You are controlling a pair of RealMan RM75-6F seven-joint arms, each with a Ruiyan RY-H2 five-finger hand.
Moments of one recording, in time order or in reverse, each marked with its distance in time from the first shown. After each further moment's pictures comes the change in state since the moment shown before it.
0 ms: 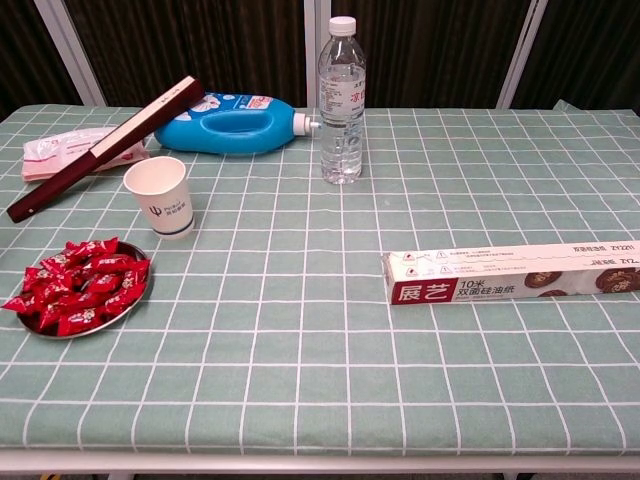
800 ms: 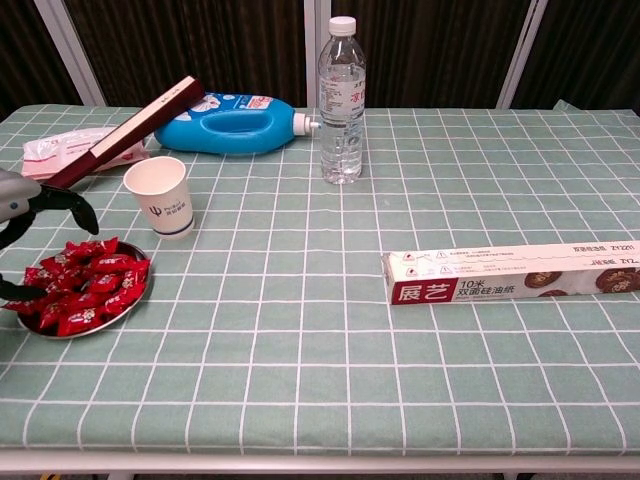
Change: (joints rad) left arm -0.232 -0.222 0.045 0.127 -0.040 -0.324 0.228; right arm 0.011 0.016 0.003 -0.016 0.037 -0.038 -0.018
